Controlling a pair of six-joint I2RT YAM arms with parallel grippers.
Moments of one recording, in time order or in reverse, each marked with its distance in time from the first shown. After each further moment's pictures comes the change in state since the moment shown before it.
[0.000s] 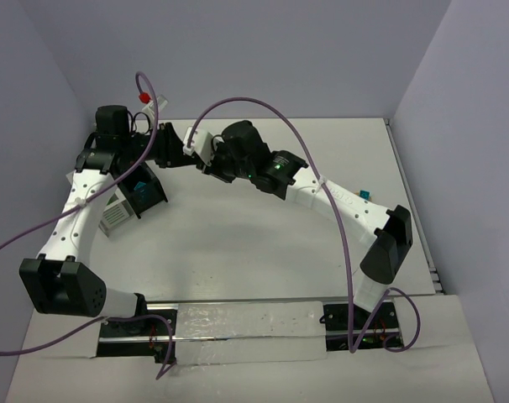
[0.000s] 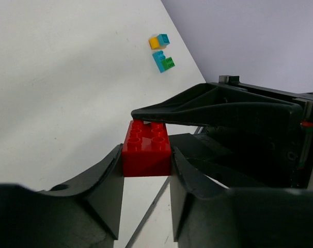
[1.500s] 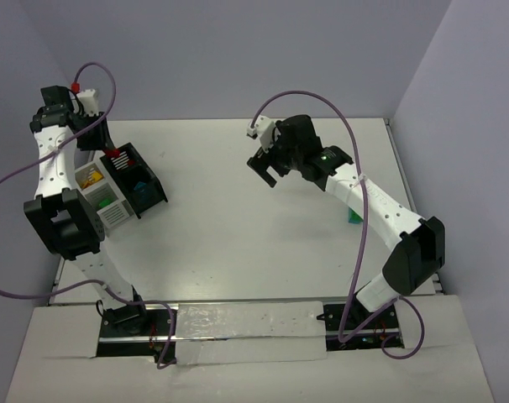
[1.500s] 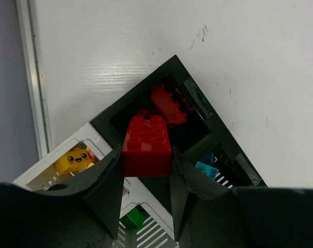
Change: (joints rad) left arm 0.407 0.507 0.521 -0.376 -0.690 0.528; right arm -0.327 -0.182 -0.277 -0.056 -0.052 0.074
